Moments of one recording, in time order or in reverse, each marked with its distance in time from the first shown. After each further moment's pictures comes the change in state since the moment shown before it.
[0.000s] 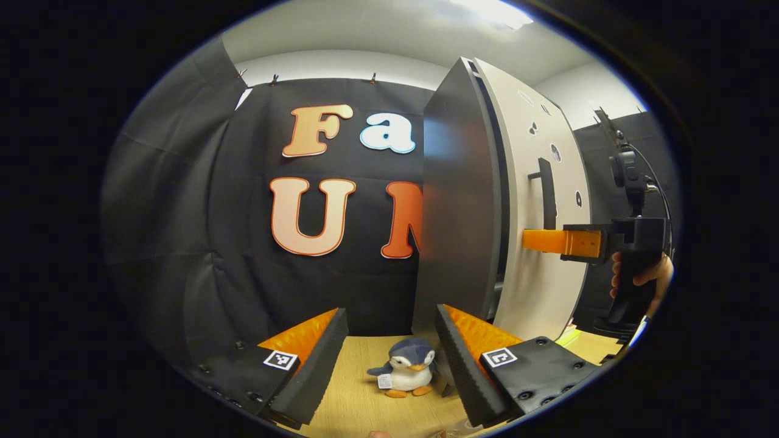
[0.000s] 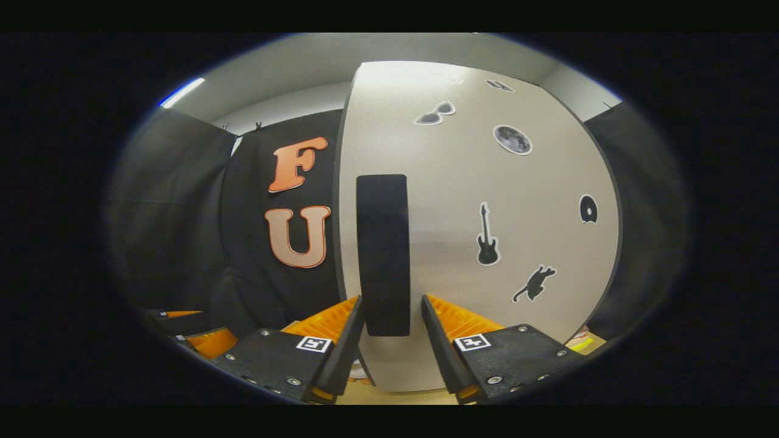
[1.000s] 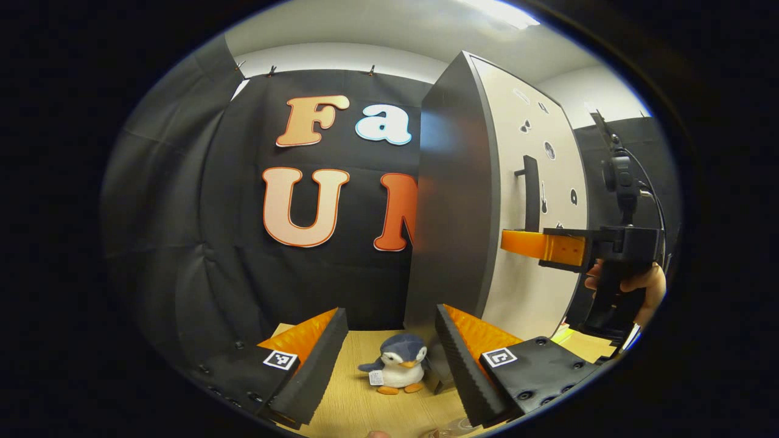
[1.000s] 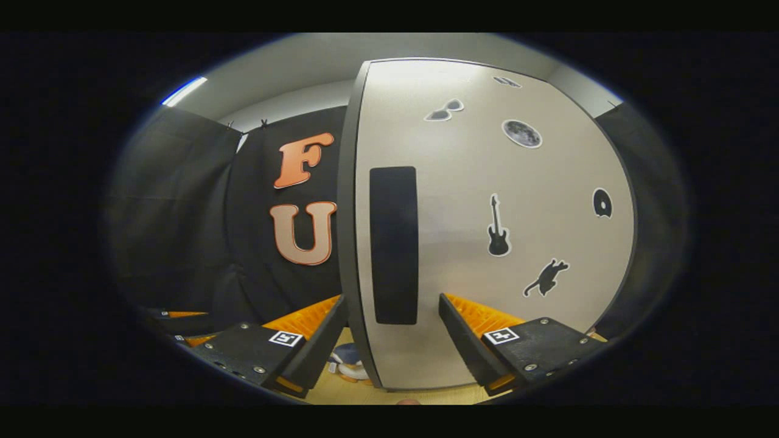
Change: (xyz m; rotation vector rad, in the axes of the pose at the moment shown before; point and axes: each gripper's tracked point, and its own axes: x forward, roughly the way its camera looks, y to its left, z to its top) left arm 0.005 -0.006 -0.004 -0.007 0.038 -0.012; right arm -0.174 -0.070 0.012 0.014 -0.004 0.033
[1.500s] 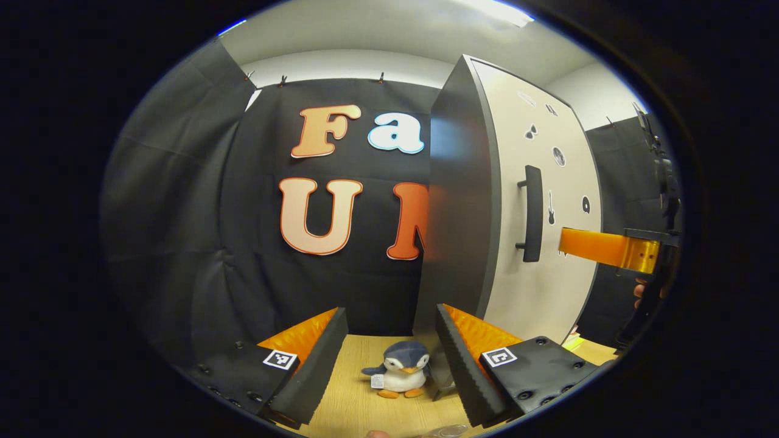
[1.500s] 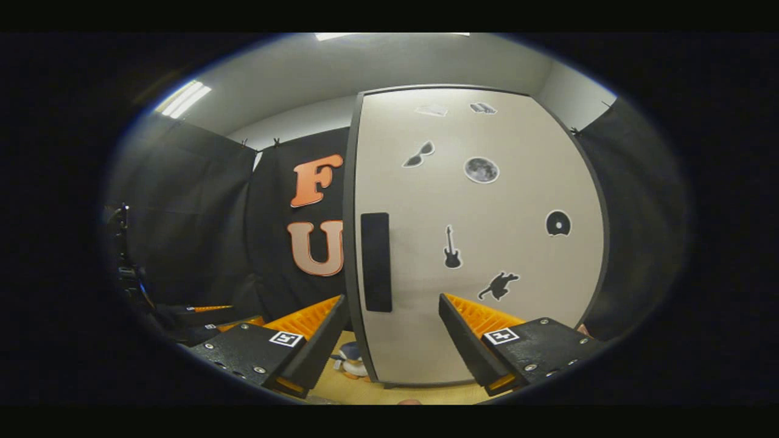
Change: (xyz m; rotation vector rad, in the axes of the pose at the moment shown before) left arm -0.008 -0.028 0.024 0.015 -0.042 0.116; right arm -0.083 -0.036 0.034 -0.010 -0.077 0.059
